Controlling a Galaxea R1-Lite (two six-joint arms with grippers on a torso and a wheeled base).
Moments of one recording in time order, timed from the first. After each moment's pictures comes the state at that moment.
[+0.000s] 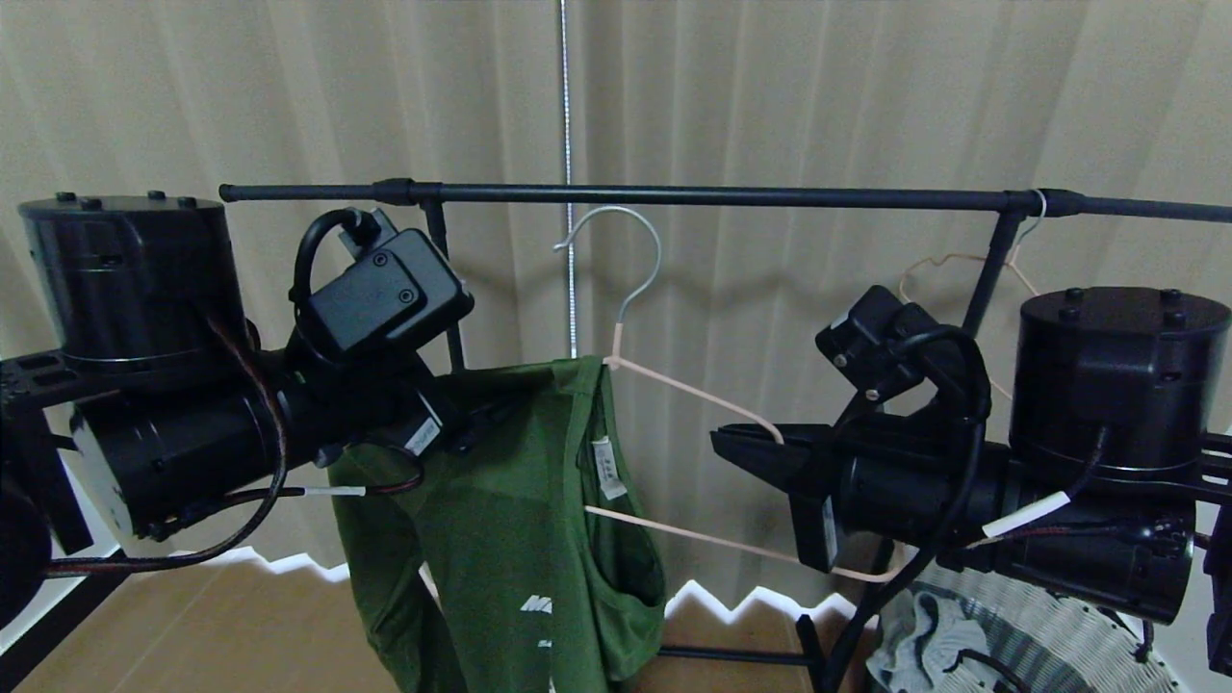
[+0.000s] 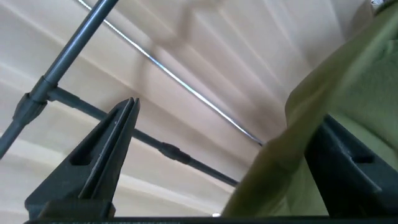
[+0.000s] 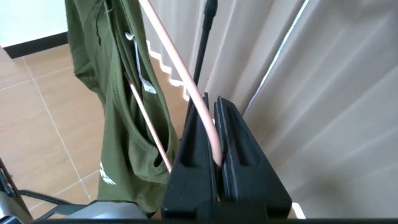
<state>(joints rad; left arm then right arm) -0.50 1.50 -0.84 -0.46 -0.01 0.72 0.76 1.56 -0.77 -0.48 0.04 -0.04</state>
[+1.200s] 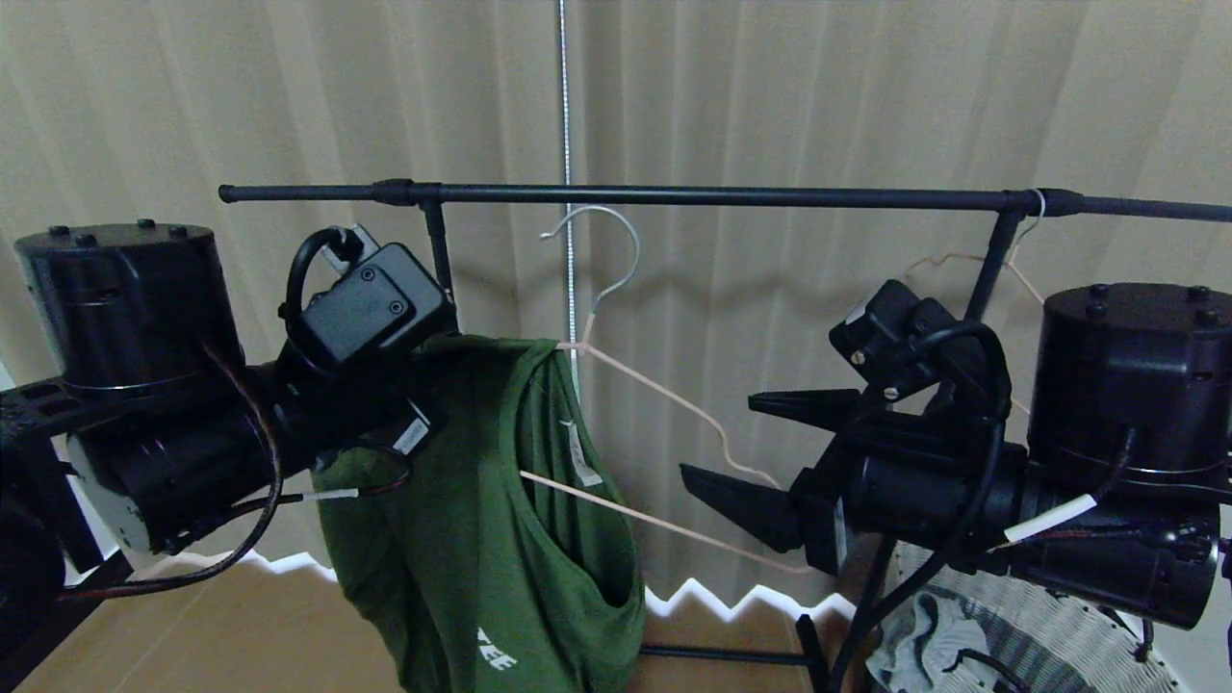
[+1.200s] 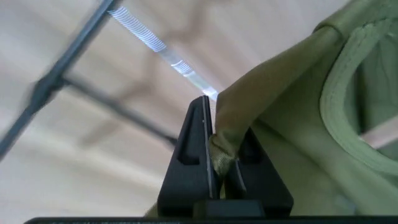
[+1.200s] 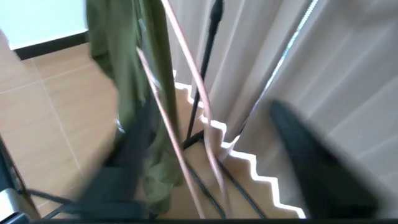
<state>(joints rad) -0.48 1.50 -0.76 -0.56 0.07 0.71 0.75 1.54 -0.76 -0.49 0.05 -0.04</state>
